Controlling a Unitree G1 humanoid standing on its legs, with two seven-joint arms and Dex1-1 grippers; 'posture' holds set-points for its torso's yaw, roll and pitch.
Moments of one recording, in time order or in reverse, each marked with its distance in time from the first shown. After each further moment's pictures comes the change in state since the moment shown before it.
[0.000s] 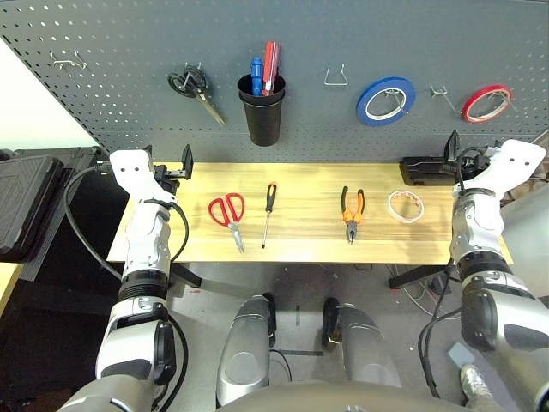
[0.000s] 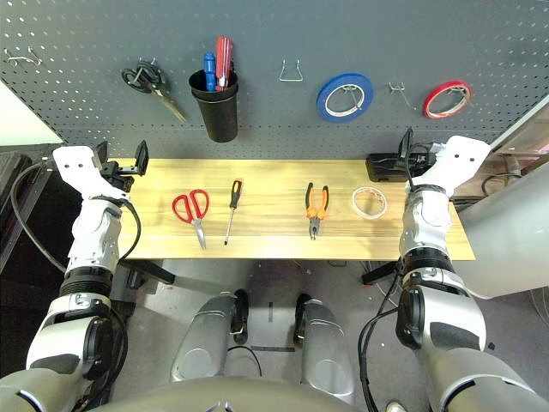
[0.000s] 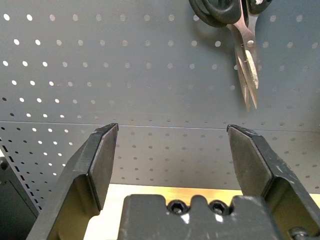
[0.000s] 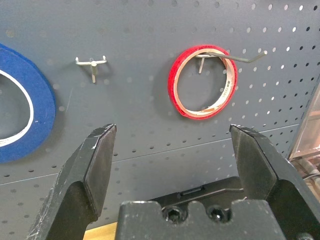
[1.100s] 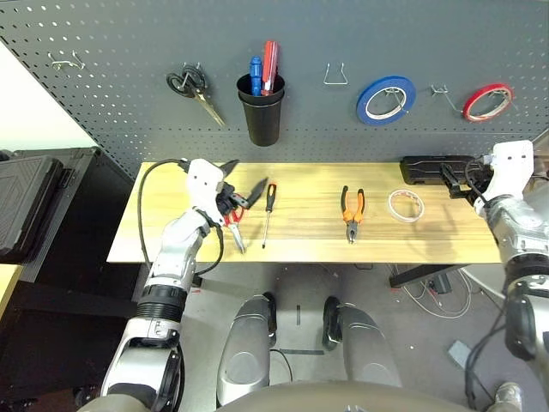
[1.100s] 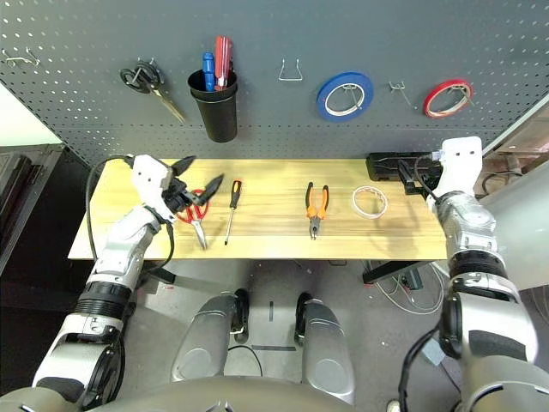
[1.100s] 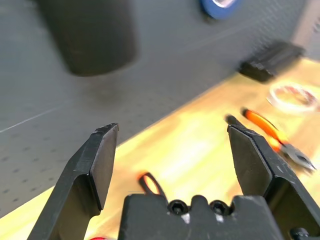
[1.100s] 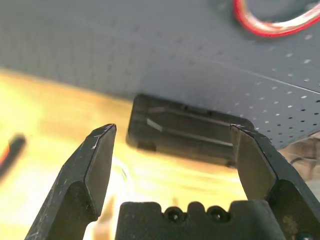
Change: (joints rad) left arm 0.144 -0.010 -0.364 -0.341 0.068 0.204 -0.413; right arm 0.029 -0.310 0.212 0.029 -0.165 0.430 0.450
